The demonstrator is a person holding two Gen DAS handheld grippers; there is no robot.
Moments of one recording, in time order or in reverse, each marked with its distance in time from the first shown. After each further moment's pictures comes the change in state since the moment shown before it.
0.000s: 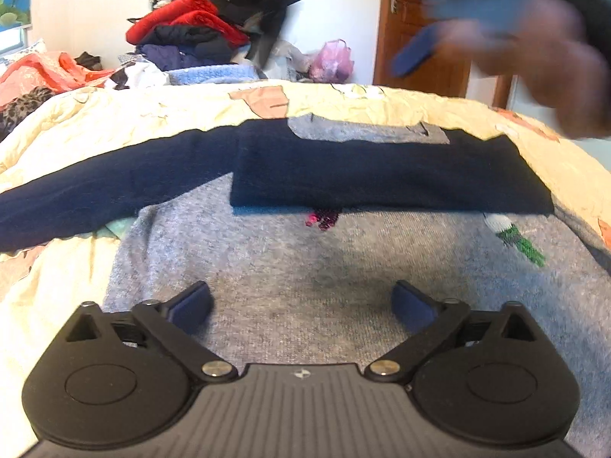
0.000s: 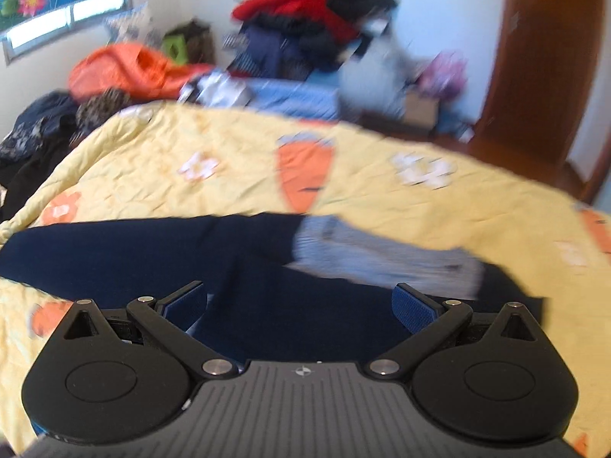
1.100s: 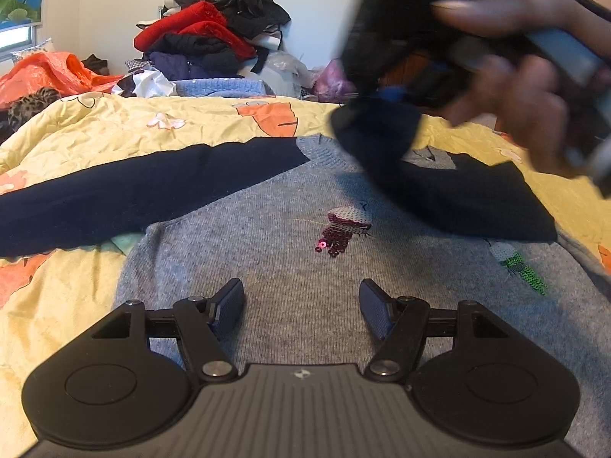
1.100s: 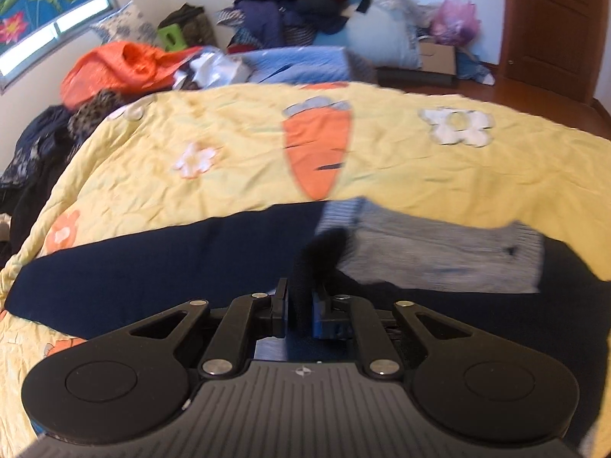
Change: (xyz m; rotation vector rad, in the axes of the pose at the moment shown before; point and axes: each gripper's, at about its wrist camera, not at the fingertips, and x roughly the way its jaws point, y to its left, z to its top) left arm -0.003 0.012 0.003 -0.049 -0.059 -0.005; right arm 0.085 -0.002 0.033 0.132 0.175 0.152
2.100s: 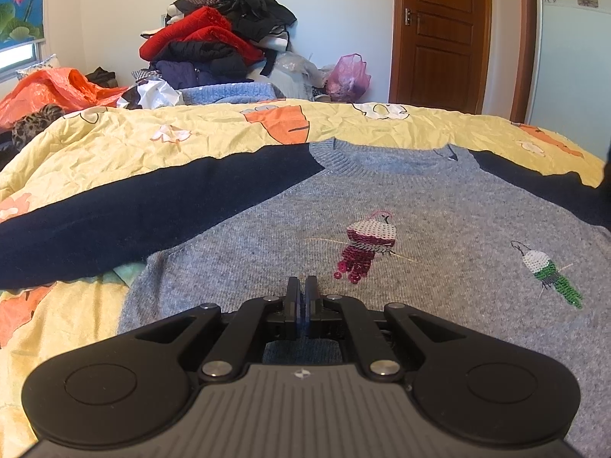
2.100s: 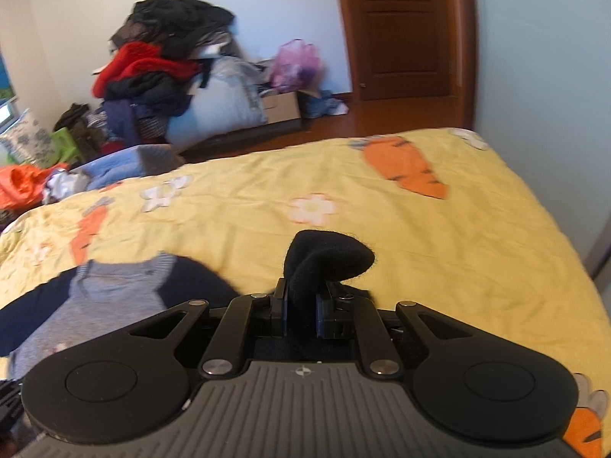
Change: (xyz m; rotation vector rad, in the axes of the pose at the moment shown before) left arm 0.020 0.000 0.013 0.040 -0.003 0.058; right arm -0.183 -0.307 -0.078 0.253 -0.229 -0.221
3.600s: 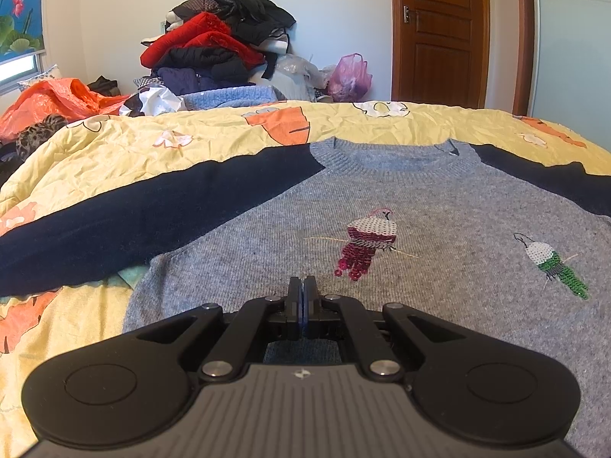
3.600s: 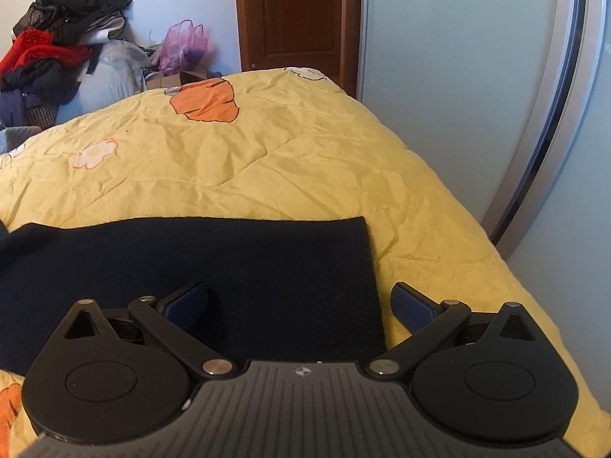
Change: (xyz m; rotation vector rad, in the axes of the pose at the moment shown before) left arm -0.001 -0.007 -0.003 0.033 -0.011 0.028; right arm 0.044 -0.179 -0.076 0.067 0.014 -0.317
